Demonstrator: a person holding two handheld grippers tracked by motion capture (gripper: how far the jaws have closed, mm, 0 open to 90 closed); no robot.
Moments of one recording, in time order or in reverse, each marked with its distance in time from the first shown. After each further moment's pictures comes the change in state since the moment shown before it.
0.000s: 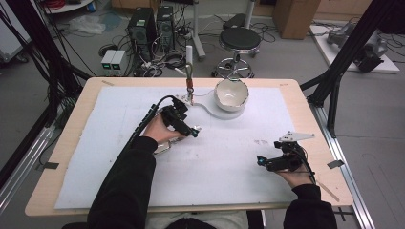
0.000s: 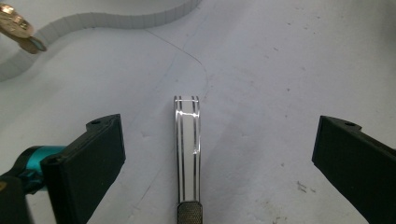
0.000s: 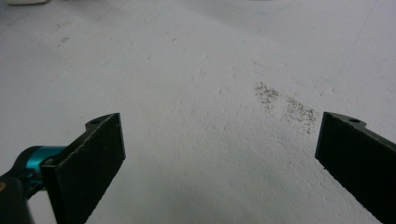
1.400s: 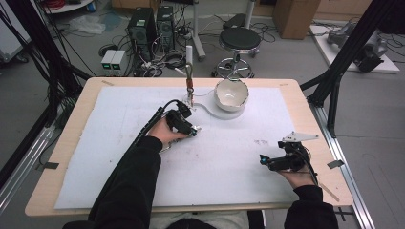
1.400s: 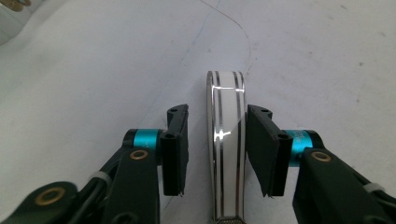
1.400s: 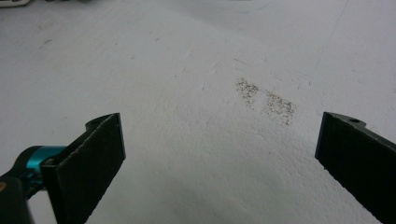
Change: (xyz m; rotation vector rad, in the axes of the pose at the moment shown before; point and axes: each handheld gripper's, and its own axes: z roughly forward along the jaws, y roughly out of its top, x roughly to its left) left arm 0.011 -0.006 0.029 0.100 0.087 0.007; right arm -0.003 -0.003 -0.006 -0.013 -0.048 0.020
